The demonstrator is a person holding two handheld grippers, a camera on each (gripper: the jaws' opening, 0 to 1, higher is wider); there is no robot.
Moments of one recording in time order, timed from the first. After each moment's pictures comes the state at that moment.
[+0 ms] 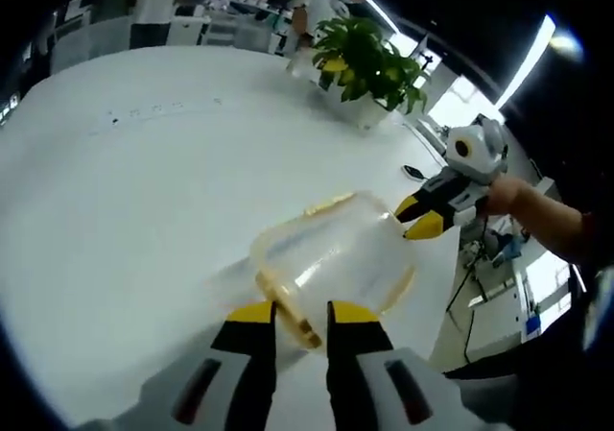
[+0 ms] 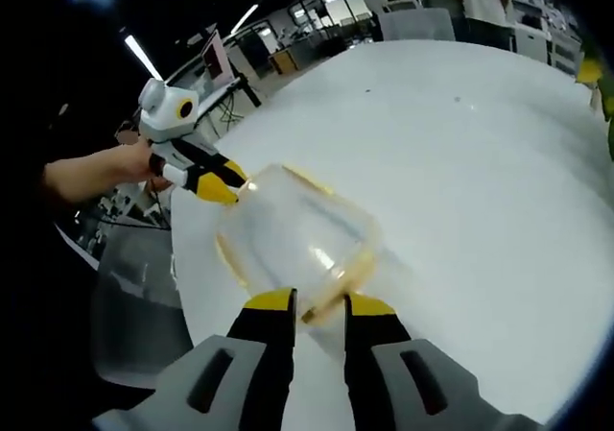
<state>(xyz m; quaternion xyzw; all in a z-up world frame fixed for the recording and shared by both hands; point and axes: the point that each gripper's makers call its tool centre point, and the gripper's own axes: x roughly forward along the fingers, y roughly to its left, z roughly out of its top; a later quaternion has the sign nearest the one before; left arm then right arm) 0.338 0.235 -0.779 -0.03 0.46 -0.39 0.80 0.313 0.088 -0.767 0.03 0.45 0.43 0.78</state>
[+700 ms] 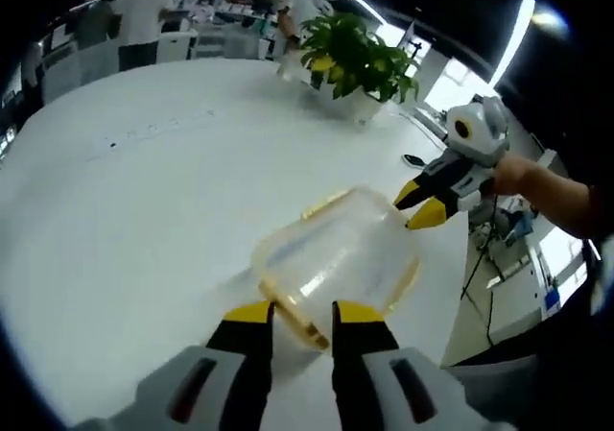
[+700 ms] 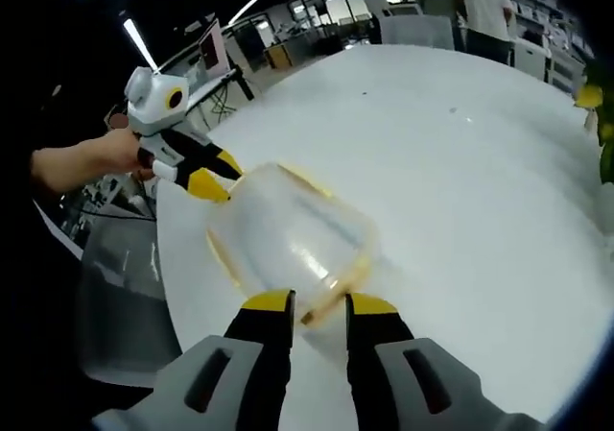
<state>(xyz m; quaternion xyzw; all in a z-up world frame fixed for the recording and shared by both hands) 0.342 0.235 -0.775 0.03 0.42 -0.40 0.81 0.321 0.082 -0.772 -0.04 0.44 0.41 0.80</state>
